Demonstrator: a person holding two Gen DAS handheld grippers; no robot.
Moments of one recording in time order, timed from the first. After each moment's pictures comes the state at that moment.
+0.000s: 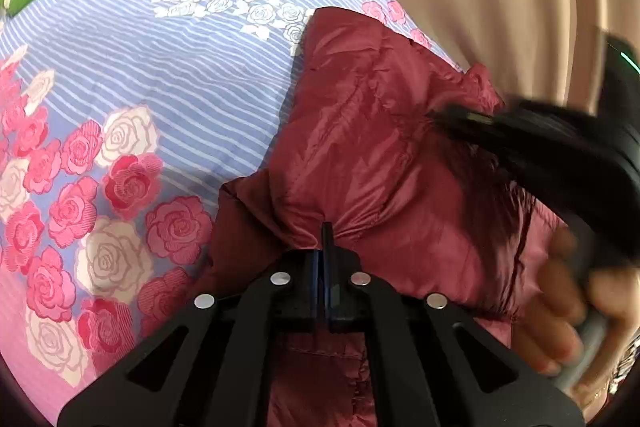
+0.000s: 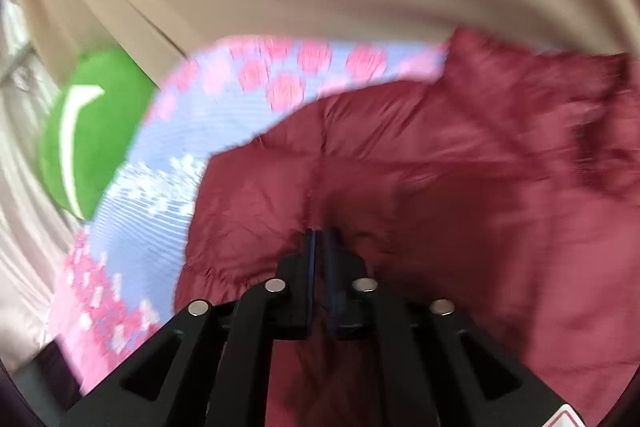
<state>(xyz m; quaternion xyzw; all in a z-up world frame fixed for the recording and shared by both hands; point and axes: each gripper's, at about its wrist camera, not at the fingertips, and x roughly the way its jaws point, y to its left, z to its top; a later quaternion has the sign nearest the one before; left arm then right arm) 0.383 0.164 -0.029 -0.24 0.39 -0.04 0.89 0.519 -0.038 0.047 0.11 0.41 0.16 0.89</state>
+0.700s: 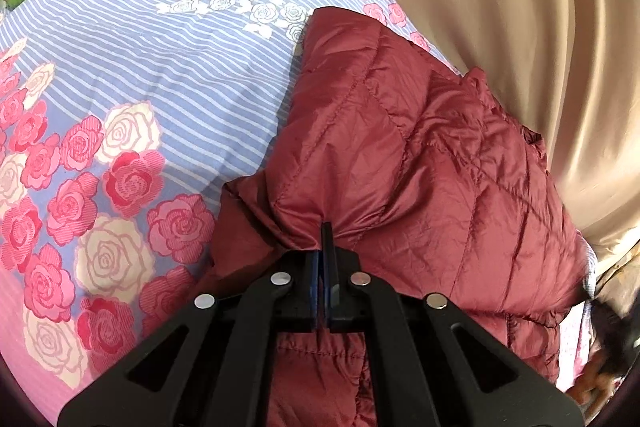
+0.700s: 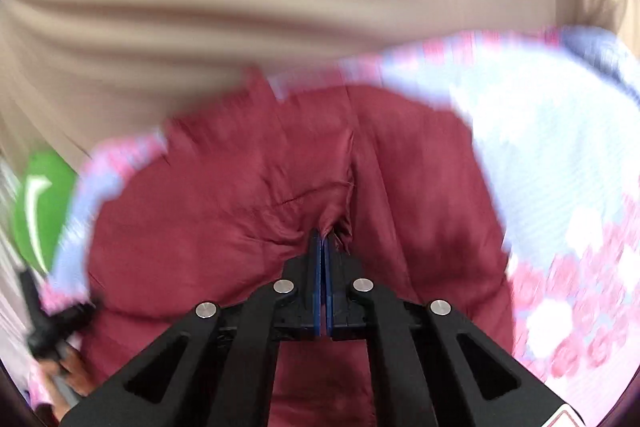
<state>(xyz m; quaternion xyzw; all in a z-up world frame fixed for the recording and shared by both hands) 0.384 0.165 -0.030 -0.24 0.39 -0.04 0.89 0.361 -0.292 0.060 0.18 0.32 -0.01 0.93</state>
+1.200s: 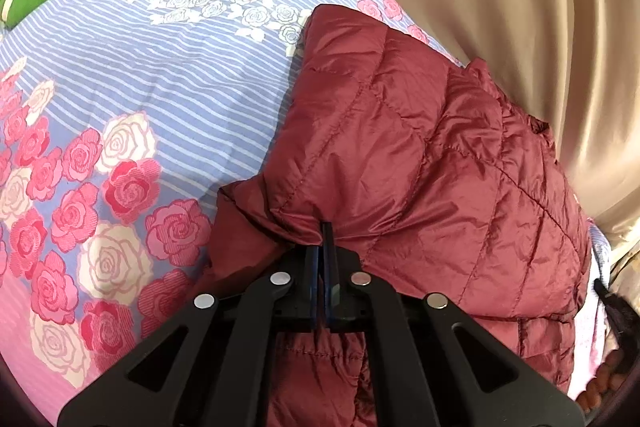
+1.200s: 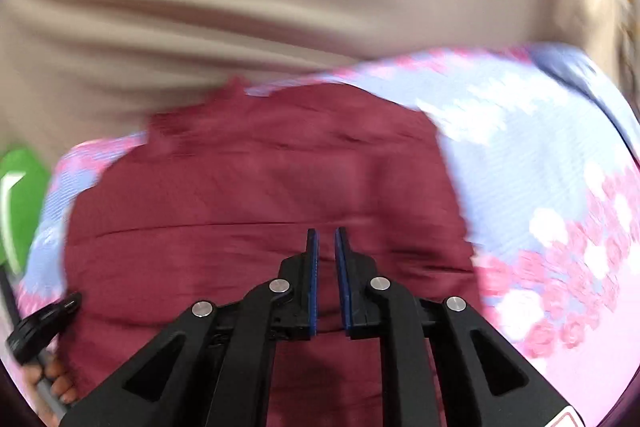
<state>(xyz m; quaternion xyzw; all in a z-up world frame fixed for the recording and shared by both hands) 0.391 0.154 -0.025 -0.21 0.39 -0.03 0.89 0.352 -0.270 0.060 0.14 0.34 -0.05 0.93</state>
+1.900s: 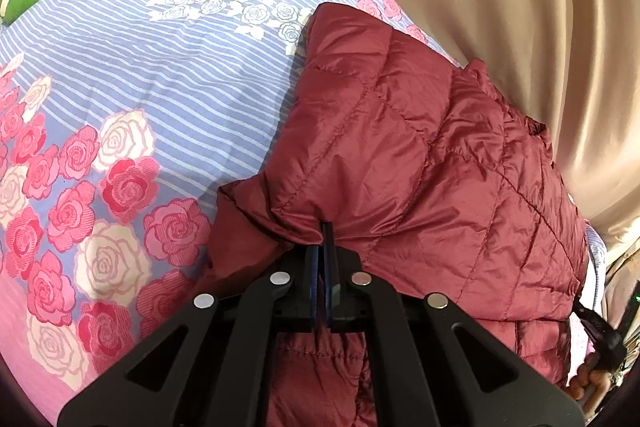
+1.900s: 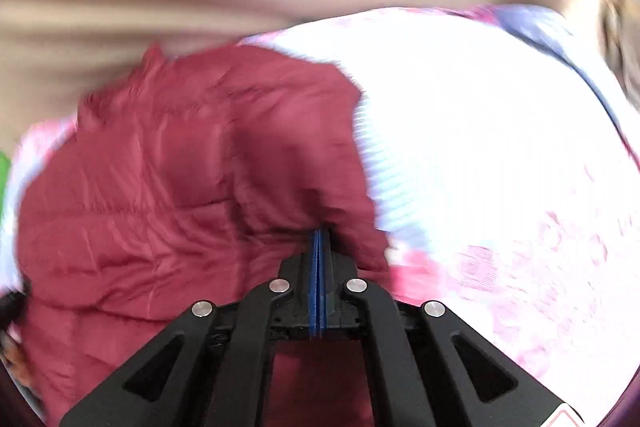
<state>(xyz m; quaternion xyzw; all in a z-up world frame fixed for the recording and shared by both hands) 0.390 0.157 -0.025 -0.22 0.39 -0.04 0.89 0.331 -0.370 0.017 0.16 0.39 -0.11 0.90</state>
